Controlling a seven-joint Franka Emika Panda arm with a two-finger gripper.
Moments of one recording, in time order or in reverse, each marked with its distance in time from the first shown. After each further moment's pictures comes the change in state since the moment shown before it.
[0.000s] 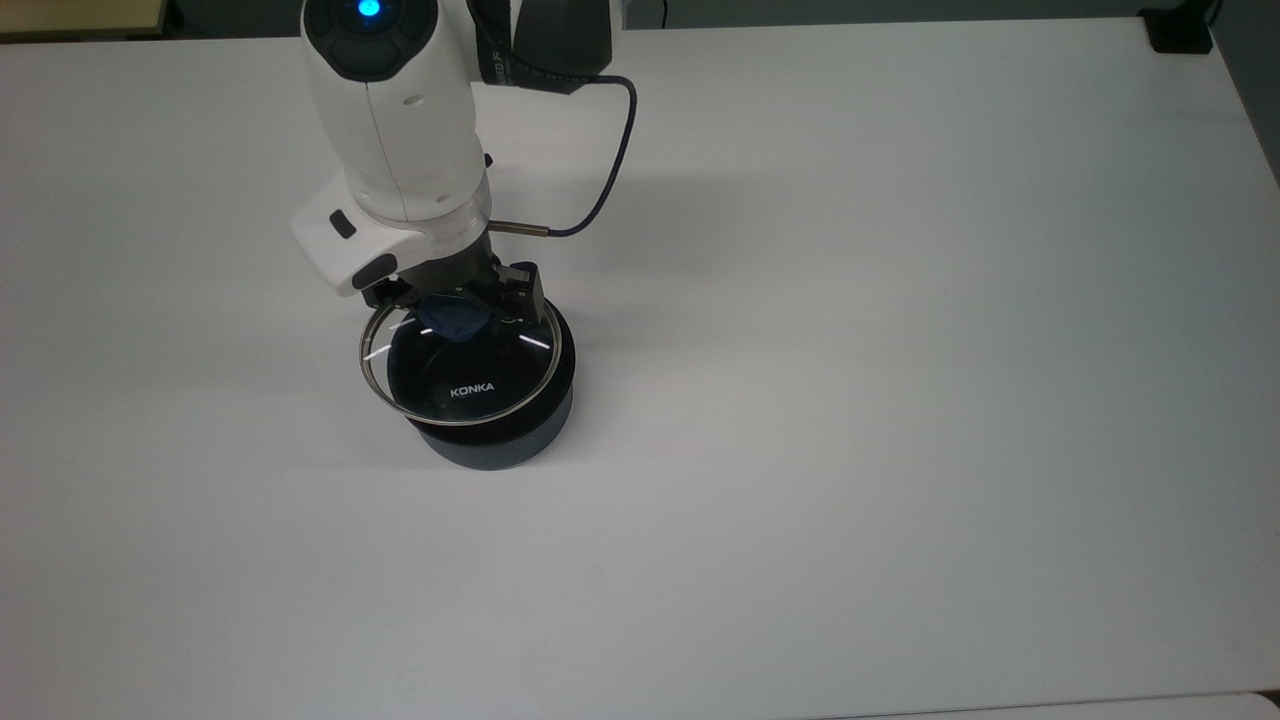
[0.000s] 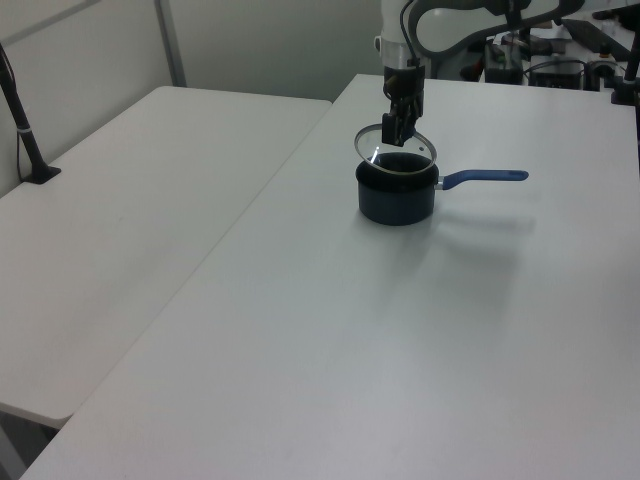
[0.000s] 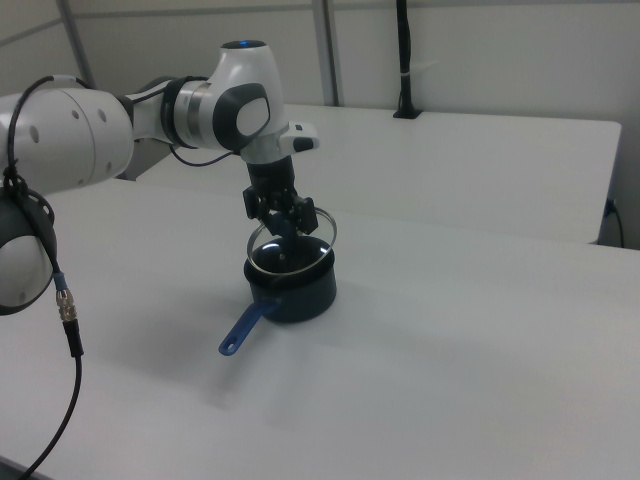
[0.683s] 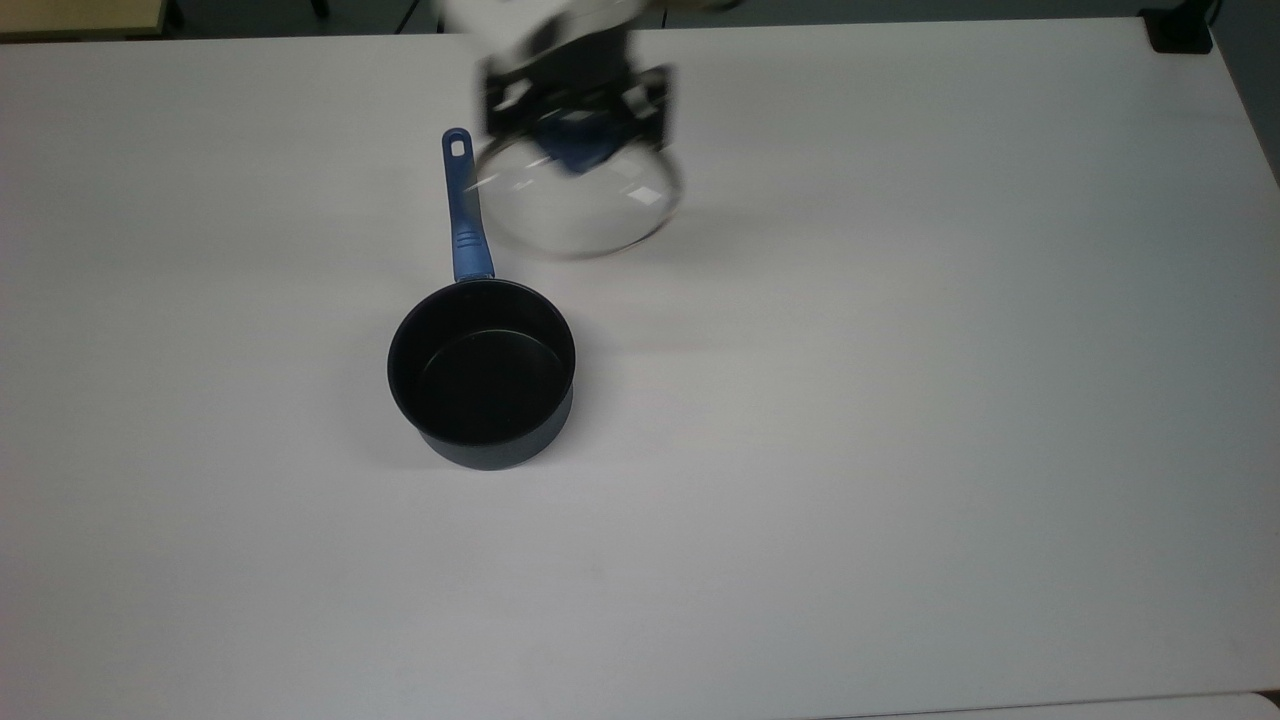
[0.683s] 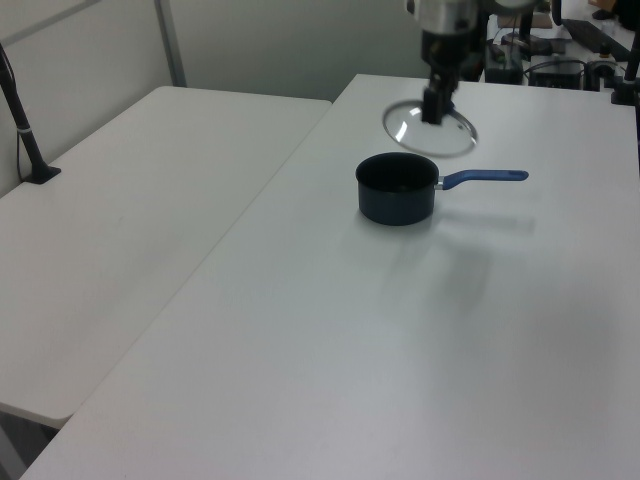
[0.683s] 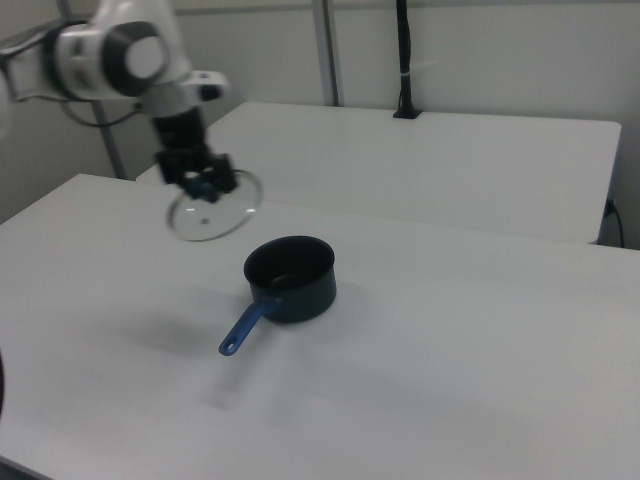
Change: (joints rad) arm 0.018 -0.331 0.115 -0.216 0.000 -0.101 0.043
